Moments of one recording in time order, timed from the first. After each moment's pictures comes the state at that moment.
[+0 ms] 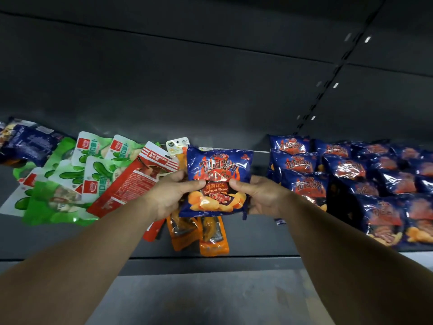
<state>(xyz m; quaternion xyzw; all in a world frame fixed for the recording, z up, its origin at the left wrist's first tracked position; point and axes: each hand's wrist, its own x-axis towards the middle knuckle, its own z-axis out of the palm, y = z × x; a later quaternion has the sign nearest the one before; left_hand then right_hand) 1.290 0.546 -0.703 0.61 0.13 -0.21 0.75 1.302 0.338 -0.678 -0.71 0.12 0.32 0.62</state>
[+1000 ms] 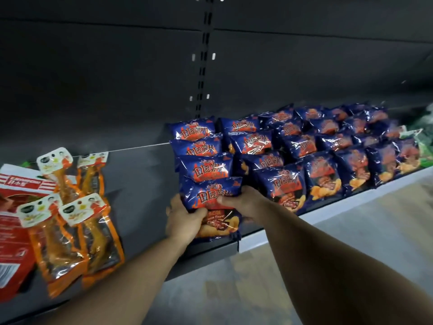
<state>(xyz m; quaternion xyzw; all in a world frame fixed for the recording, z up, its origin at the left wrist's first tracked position) 1.271 0.299 -0.749 0.80 0.13 -0.17 0.56 1.276 0.144 -0.713 -0.82 0.26 0.22 0.46</state>
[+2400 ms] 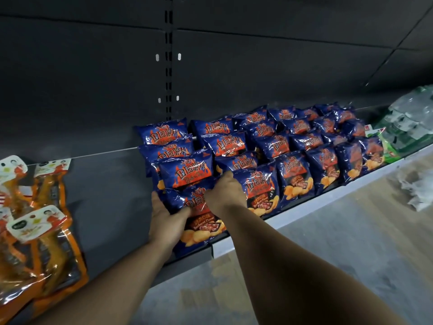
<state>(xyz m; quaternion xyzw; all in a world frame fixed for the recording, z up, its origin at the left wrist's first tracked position) 1.272 0.264 -0.747 0.75 0.13 -0.16 0.63 1.276 0.148 -0.683 -0.91 0.29 0.09 0.29</state>
